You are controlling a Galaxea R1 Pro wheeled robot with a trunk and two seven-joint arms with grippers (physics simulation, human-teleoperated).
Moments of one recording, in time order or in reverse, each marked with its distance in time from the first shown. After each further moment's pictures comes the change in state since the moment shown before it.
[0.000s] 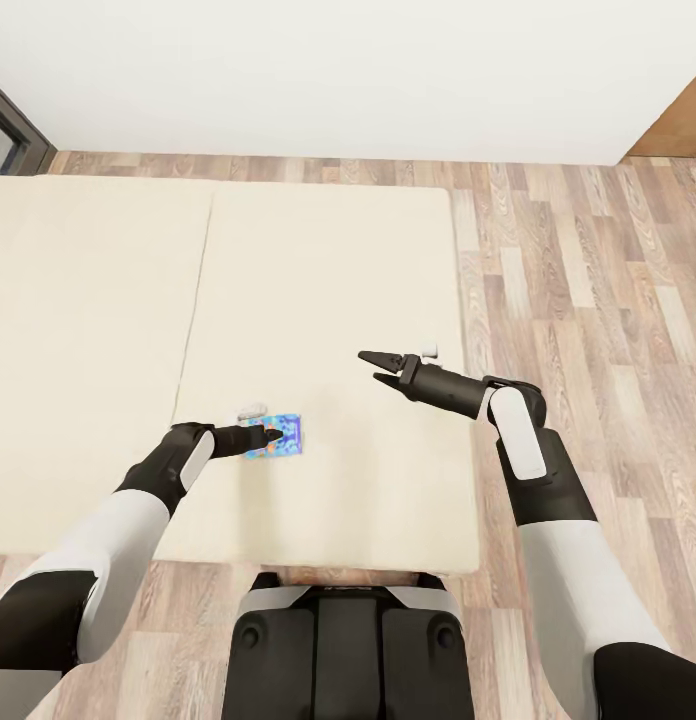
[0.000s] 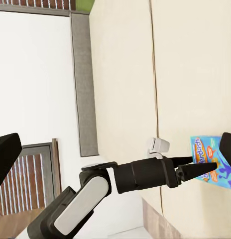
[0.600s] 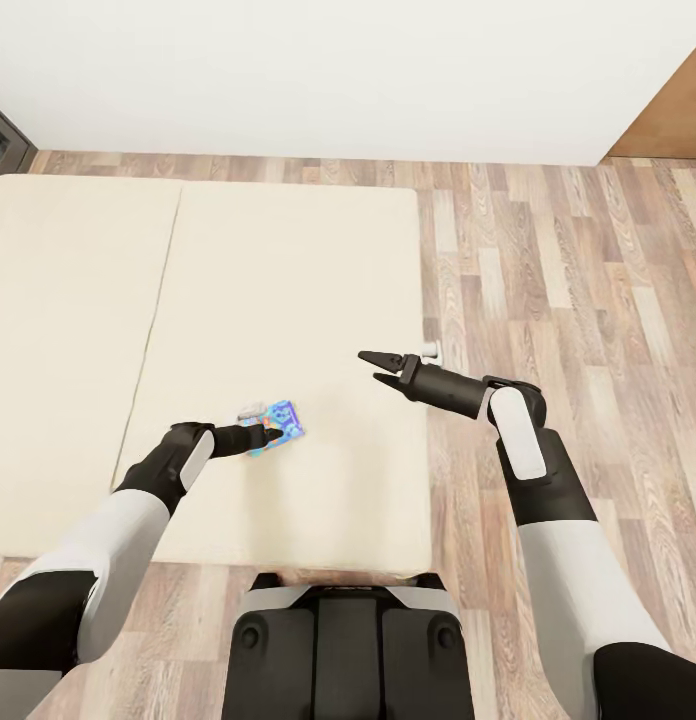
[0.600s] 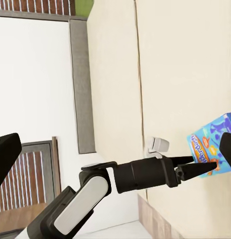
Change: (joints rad) left arm 0.000 0.000 0.001 -0.003 0.000 0.001 -0.001; right arm 0.000 0.000 0.000 0.000 0.000 0.000 0.000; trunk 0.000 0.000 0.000
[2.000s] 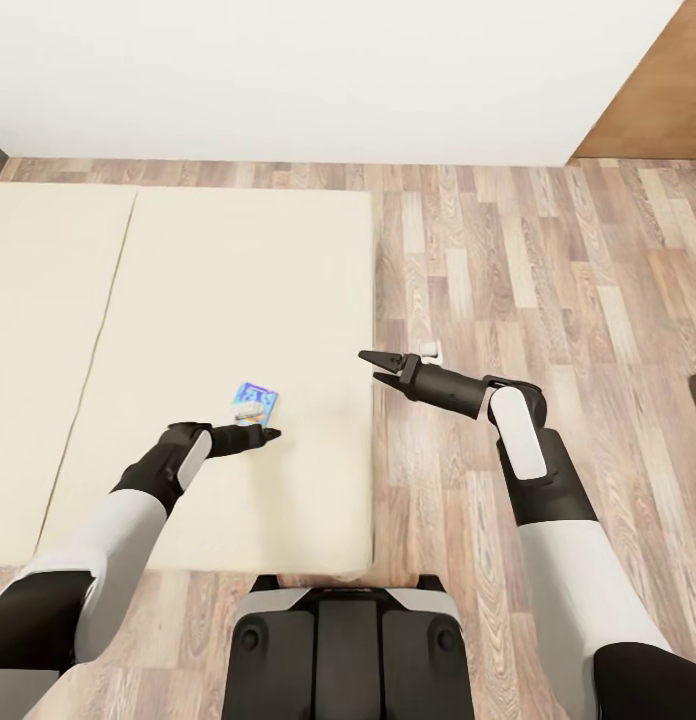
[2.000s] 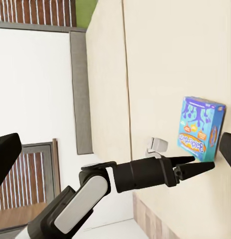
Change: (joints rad) left arm 0.000 0.009 0.001 -0.002 0.001 0.001 -0.007; right arm 0.000 0.000 0.000 -0.004 0.000 0.000 0.000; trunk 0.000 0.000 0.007
